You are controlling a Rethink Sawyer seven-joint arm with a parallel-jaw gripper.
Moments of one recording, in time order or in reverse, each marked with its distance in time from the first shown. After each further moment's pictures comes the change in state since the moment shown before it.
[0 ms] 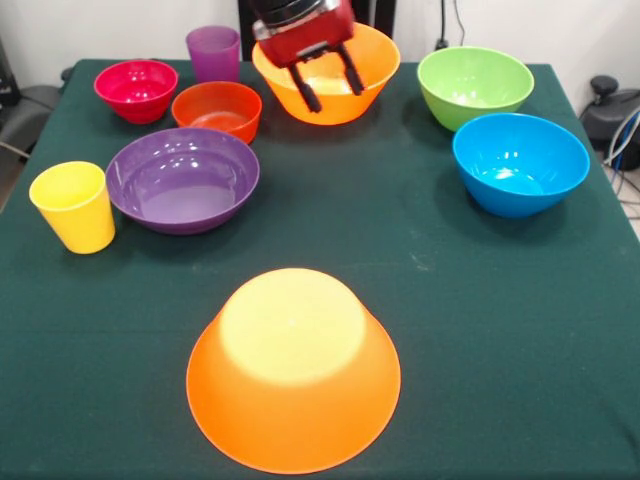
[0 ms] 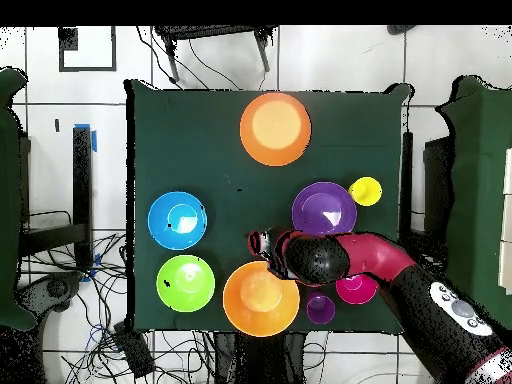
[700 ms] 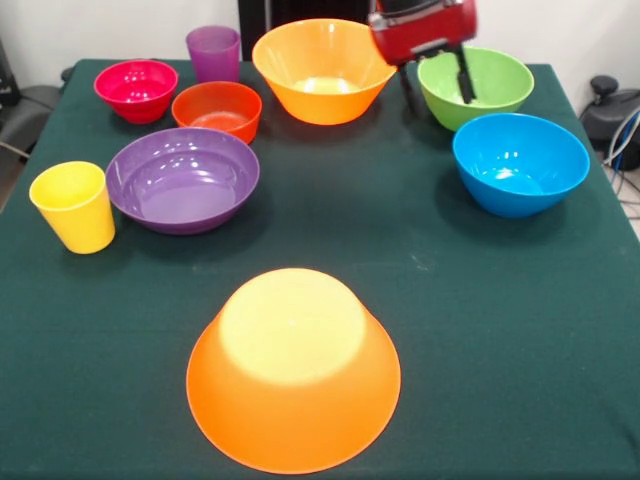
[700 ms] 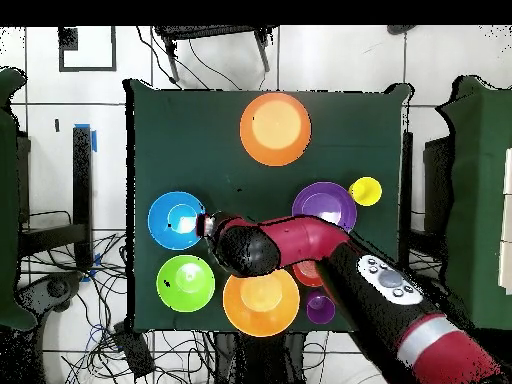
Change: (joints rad) arm 0.327 -0.110 -0.119 0.001 0.112 -0.212 0.221
